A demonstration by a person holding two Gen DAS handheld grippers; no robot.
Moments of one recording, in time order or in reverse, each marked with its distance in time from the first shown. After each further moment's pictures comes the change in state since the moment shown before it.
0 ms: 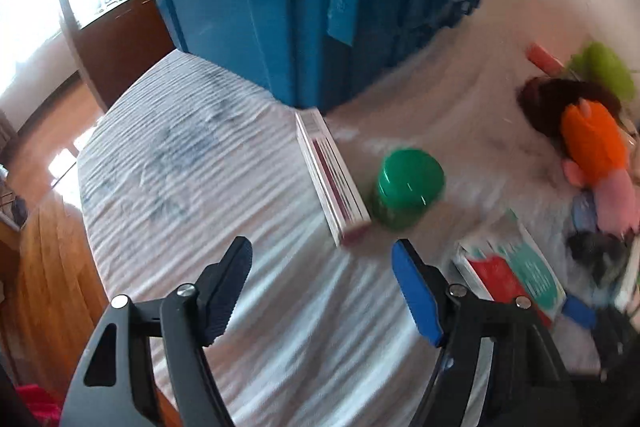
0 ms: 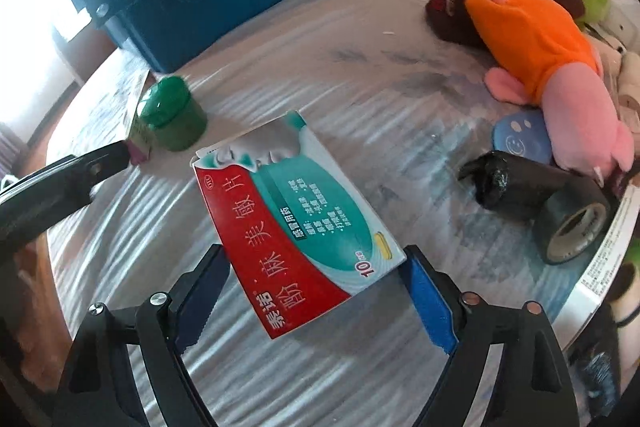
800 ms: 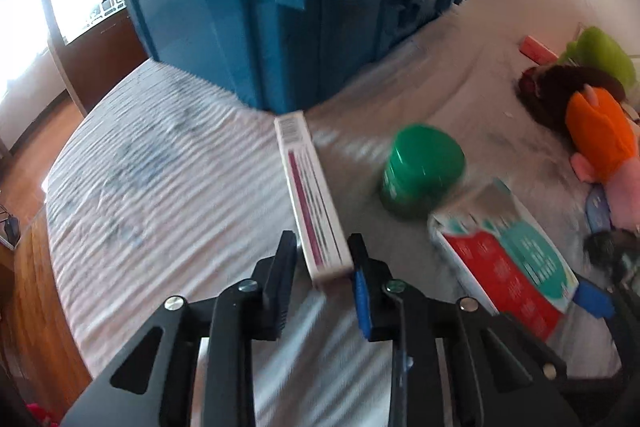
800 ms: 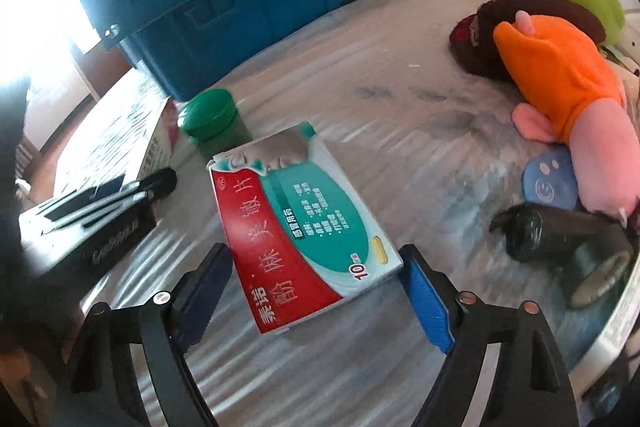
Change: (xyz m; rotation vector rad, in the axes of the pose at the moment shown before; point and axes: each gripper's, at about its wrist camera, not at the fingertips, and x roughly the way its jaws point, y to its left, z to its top) left arm 0.005 -0.013 -0.015 0.060 -0.067 -0.043; right arm 0.012 0.018 0.011 -0.057 -0.088 0.055
